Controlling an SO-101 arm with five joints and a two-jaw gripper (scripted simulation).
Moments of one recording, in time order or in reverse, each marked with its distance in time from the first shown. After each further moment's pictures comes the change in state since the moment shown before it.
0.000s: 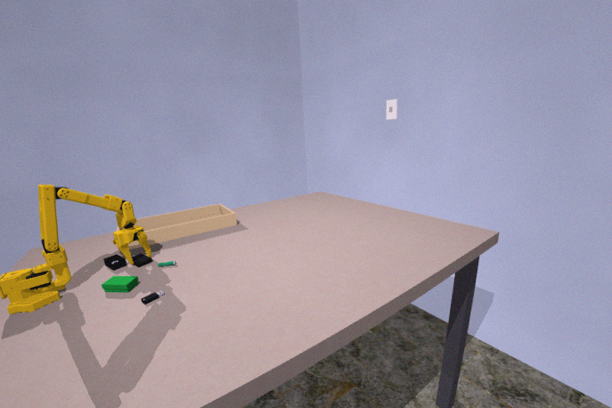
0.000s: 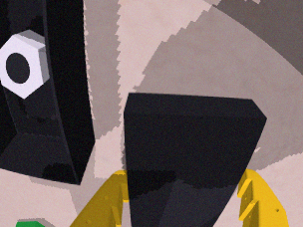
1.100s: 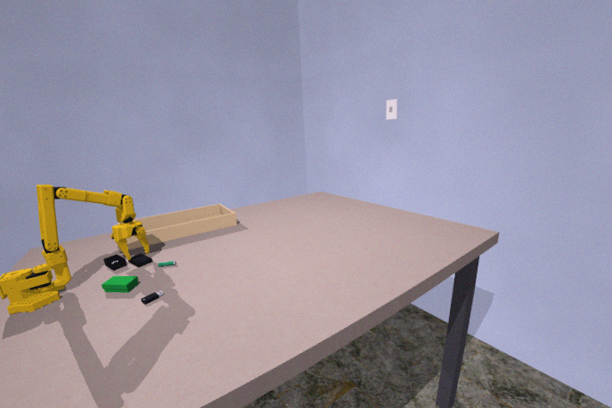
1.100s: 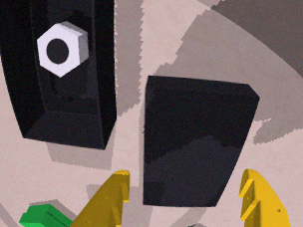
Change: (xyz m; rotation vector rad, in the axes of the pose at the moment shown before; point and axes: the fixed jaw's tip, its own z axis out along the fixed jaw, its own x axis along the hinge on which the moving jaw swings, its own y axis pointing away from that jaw) arm 0.000 0.004 -0.015 -0.047 -0.002 0.000
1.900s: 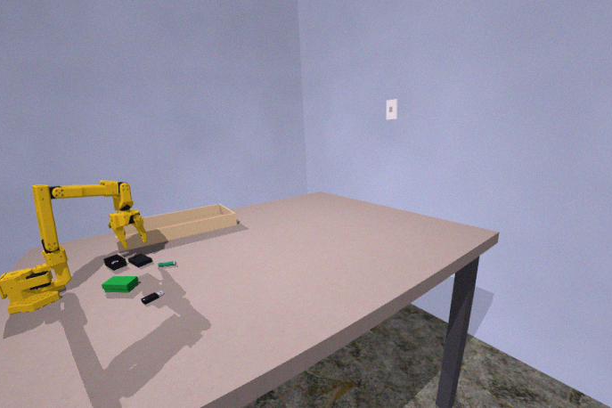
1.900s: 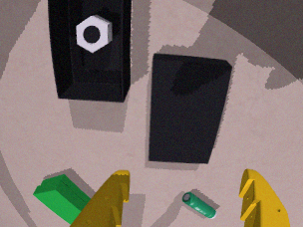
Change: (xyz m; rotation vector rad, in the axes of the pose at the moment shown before) arm 0.000 0.002 -0.033 -0.003 0.000 0.000
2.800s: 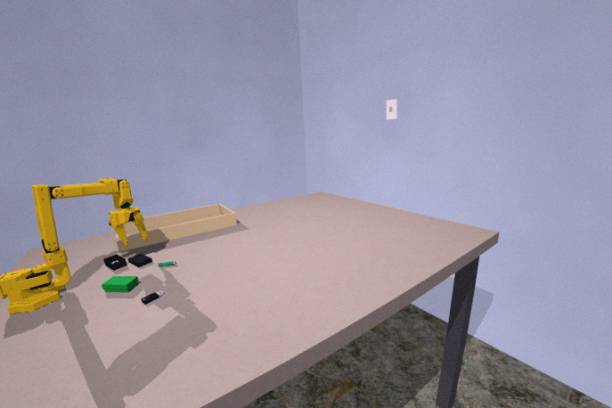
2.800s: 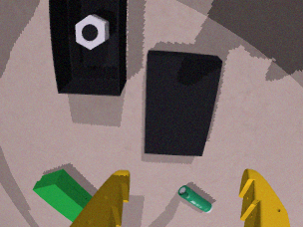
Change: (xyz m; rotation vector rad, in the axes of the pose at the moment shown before) arm 0.000 -0.002 -0.006 0.013 0.001 0.000
